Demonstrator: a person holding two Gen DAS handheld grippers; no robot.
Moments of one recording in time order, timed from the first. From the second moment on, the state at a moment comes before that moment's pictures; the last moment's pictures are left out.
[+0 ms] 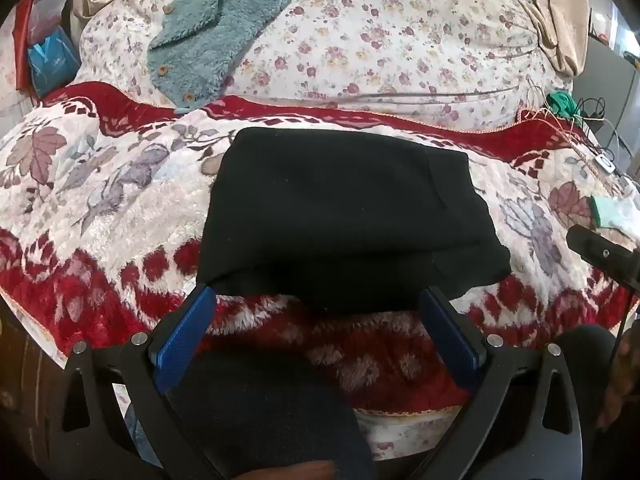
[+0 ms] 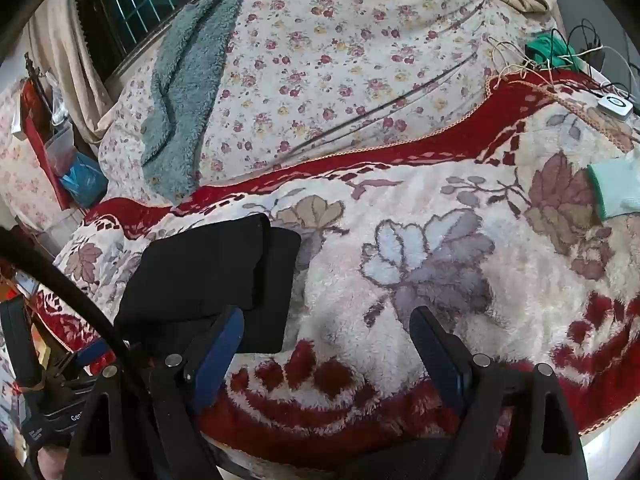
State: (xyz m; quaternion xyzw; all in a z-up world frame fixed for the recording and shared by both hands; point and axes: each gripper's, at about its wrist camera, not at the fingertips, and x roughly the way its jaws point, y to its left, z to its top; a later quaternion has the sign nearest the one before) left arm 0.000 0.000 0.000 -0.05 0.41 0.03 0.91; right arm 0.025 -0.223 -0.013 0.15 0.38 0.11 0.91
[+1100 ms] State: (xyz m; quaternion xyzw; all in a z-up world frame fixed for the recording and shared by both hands) left arm -0.054 0.100 0.007 -0.38 0.25 -0.03 0.89; right arm 0.048 -0.171 -0.036 0.33 0.38 0.30 0.81
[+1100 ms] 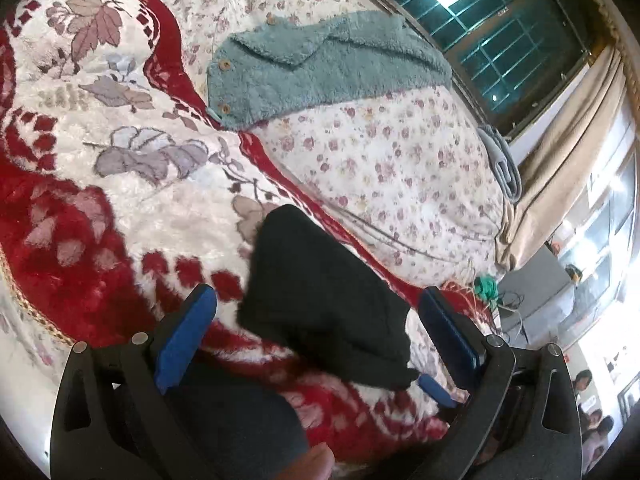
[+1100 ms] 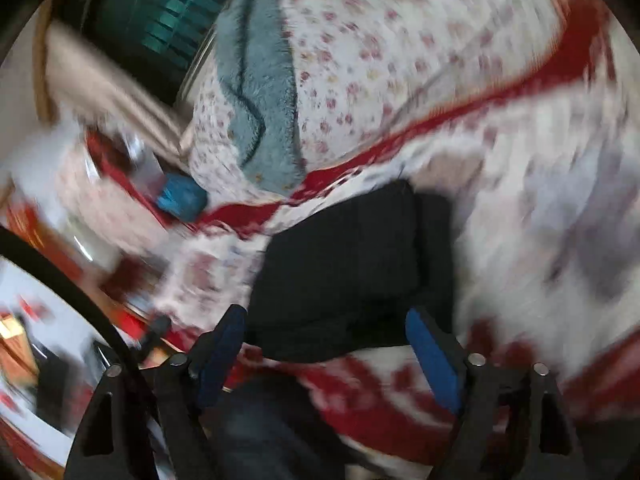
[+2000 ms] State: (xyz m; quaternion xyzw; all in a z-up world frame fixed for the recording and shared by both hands) left arm -0.029 0.110 -0.026 -0.46 0.35 -0.04 0.82; right arm 0.114 -0.175 -0.086 0.54 0.51 0.25 0.63
